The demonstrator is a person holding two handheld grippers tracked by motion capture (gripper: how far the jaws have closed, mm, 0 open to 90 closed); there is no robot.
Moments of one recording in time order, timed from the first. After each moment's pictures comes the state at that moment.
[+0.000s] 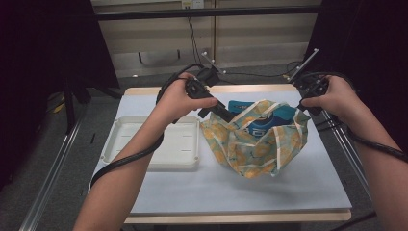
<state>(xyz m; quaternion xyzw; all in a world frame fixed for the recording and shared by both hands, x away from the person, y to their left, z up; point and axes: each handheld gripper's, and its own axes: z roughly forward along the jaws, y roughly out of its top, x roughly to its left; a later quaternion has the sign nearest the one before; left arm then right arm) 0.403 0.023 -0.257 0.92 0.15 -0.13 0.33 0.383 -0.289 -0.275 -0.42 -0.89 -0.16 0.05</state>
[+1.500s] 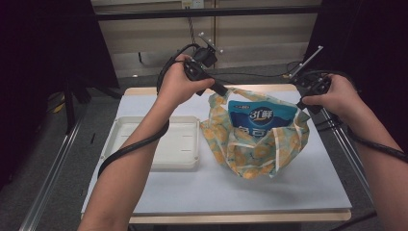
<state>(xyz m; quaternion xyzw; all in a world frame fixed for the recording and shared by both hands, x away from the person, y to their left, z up) 0.433 0.027 -0.233 0.91 0.20 -0.04 0.36 0.381 -0.291 -0.270 -0.42 -0.89 -0.19 0.04</state>
